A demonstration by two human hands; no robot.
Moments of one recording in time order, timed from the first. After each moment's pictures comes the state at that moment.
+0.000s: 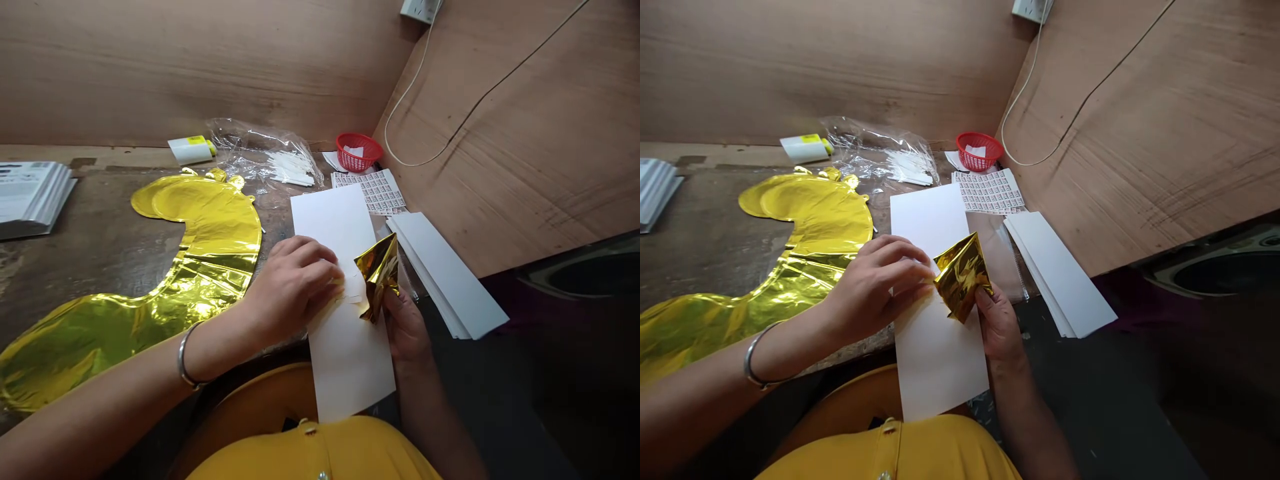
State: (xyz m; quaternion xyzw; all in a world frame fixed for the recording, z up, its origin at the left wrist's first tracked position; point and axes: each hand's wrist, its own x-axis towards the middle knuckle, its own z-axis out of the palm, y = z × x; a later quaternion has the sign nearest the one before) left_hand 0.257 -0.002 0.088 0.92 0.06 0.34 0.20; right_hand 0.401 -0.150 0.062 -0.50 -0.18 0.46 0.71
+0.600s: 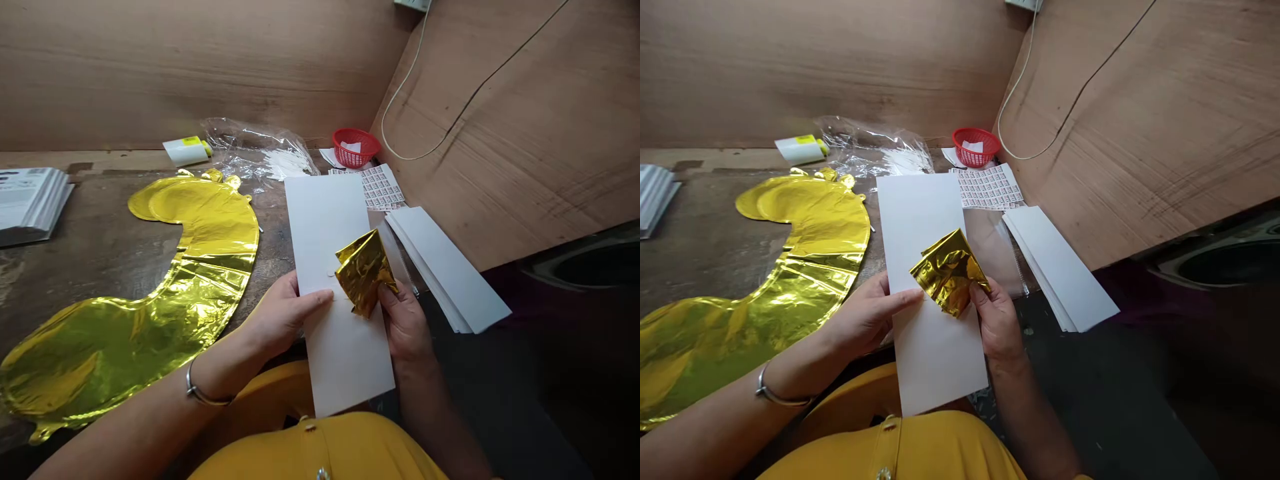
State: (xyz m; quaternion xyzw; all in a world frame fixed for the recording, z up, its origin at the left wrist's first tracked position) left_hand 0.259 -0.040 0.068 0.37 0.19 0.15 0.90; right_hand 0.404 -0.151 0.054 -0.51 -0.15 0.42 0.73
